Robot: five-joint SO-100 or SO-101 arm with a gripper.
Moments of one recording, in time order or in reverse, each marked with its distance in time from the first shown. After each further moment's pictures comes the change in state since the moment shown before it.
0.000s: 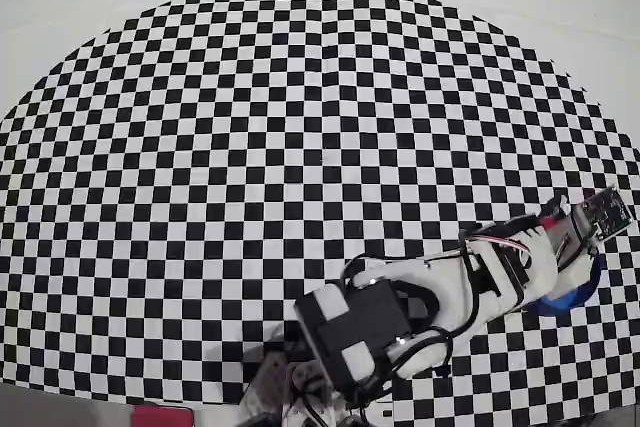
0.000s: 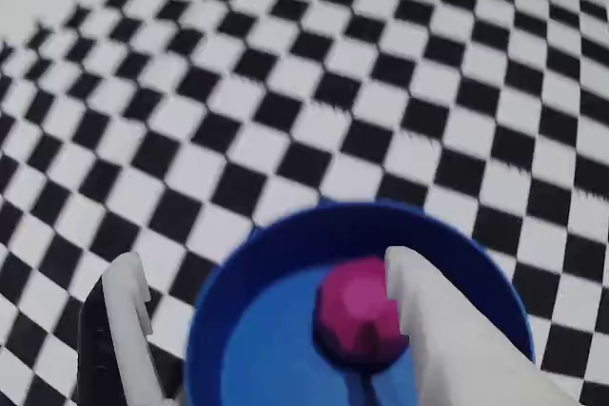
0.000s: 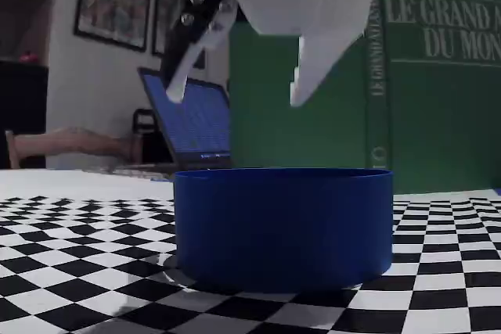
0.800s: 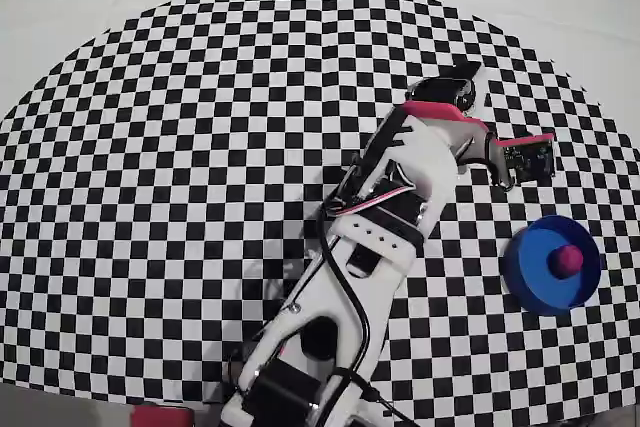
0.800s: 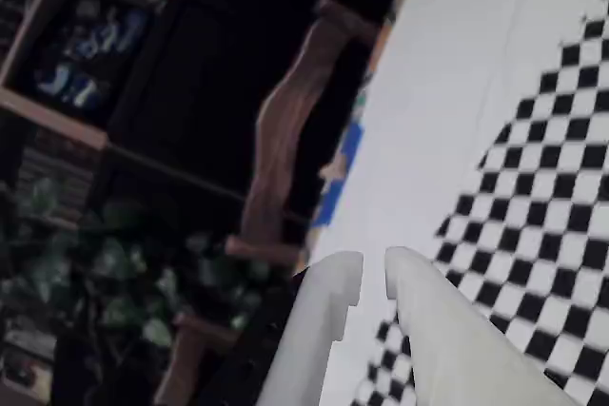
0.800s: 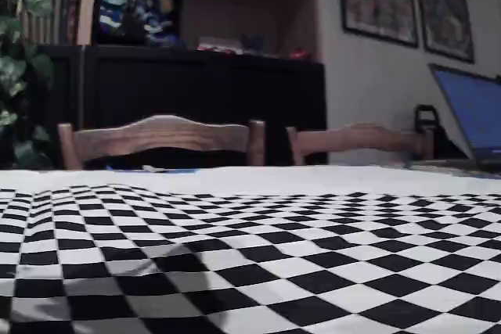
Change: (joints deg) arm -38.5 34.2 9.8 1.7 61.0
